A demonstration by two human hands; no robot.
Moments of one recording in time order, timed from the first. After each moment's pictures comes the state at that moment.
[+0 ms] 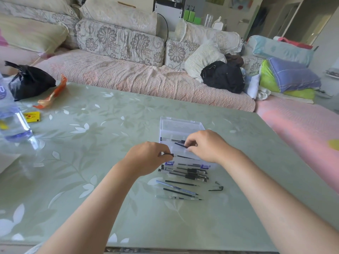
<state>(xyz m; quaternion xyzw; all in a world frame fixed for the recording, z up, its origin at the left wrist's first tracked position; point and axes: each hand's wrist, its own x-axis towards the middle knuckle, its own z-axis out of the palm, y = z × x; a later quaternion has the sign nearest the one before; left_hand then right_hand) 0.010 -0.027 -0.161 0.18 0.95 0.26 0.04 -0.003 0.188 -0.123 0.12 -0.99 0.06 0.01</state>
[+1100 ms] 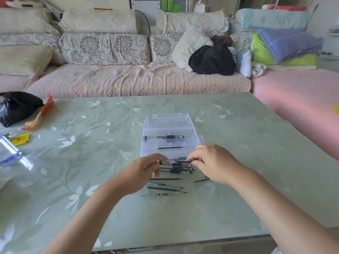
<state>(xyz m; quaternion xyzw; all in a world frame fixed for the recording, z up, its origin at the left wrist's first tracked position) 0.036 0.004 -0.188 0.20 0.87 0.42 0.15 0.069 0.254 -0.156 0.13 -0.98 0.16 0.01</state>
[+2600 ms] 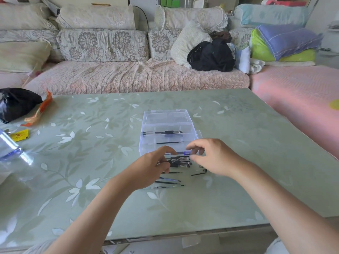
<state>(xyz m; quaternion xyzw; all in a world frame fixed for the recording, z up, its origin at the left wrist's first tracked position) 0.053 0.030 -0.173 0.21 0.88 0.39 0.17 0.075 0.260 -0.158 0.08 -0.95 0.29 0.01</state>
